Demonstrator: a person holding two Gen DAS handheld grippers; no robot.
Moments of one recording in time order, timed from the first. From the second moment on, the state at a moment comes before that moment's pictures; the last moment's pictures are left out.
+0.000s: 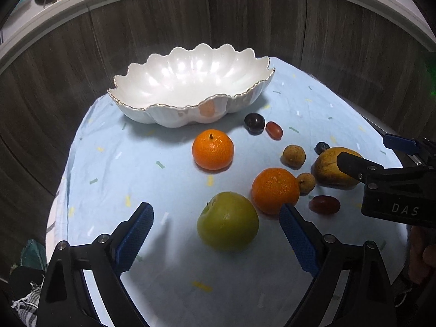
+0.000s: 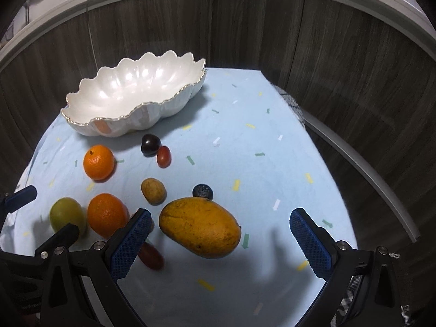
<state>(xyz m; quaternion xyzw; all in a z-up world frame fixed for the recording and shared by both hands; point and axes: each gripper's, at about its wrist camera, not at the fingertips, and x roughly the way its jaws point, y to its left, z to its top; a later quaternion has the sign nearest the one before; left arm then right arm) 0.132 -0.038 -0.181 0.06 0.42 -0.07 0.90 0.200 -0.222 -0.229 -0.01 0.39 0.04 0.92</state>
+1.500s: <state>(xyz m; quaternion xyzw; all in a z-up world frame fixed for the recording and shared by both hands) 0.136 -0.036 -0.199 0.03 0.43 -0.10 0.90 0.221 -0.208 -0.264 -0.01 0.43 0.07 0.90</state>
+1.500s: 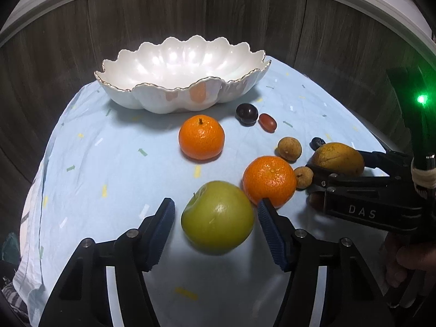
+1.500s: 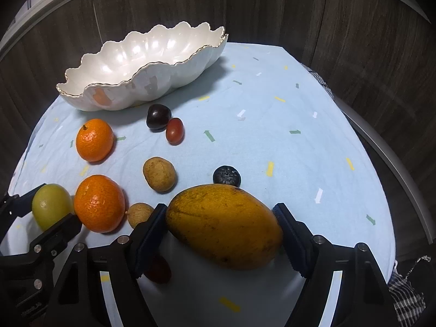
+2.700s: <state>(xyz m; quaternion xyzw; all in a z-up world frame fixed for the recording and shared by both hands) 0.126 -0.029 -0.185 0.03 0.40 -0.09 0.91 0.205 -0.209 -0.245 -0.01 0.39 0.07 0.92</state>
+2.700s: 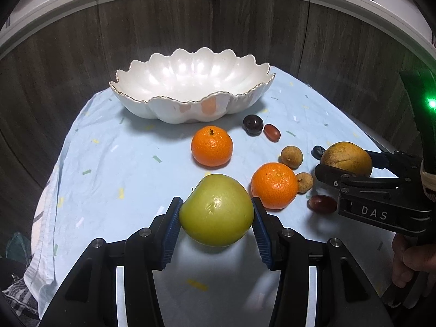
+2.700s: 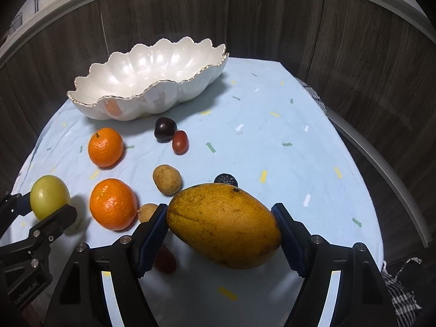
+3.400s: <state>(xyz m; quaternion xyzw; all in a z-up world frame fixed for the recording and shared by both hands) 0.129 -0.014 -0.149 0.01 0.38 -0.06 0.92 0.198 -0.200 -0.205 0.00 0.37 0.09 0.93</state>
